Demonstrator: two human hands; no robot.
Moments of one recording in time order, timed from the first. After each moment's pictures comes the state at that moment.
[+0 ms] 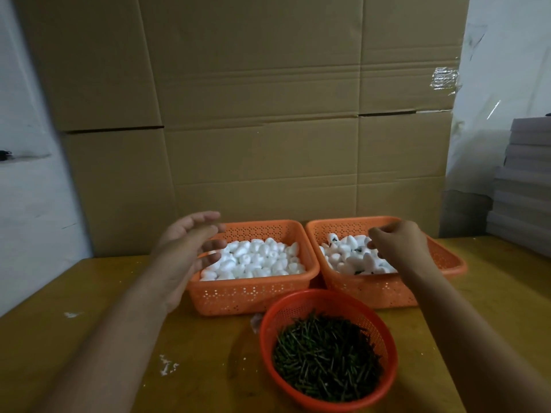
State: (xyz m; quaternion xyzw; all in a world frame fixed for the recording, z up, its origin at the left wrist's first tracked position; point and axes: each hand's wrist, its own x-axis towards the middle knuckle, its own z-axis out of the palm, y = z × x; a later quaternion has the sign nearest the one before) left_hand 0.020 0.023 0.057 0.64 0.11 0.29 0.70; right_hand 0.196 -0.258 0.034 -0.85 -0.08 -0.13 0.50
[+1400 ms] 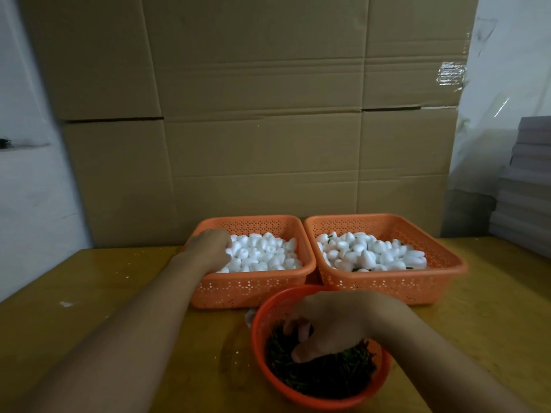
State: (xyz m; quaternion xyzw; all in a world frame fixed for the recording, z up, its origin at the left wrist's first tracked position) left_hand 0.120 0.072 0.012 0.97 0.18 0.12 0.03; right_hand 0.104 -0.210 0.031 -0.84 -0.49 0.23 0.01
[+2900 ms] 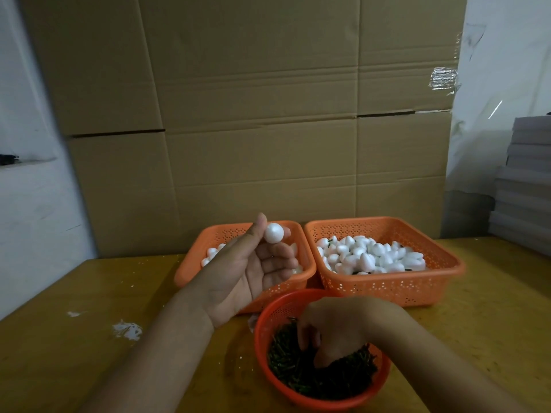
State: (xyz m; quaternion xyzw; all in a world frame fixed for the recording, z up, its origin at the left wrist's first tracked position) left_hand 0.023 -0.052 0.058 0.55 -0.06 0.05 0.83; right_hand 0.108 -0.214 0.025 -0.84 -0.49 0.22 -0.02
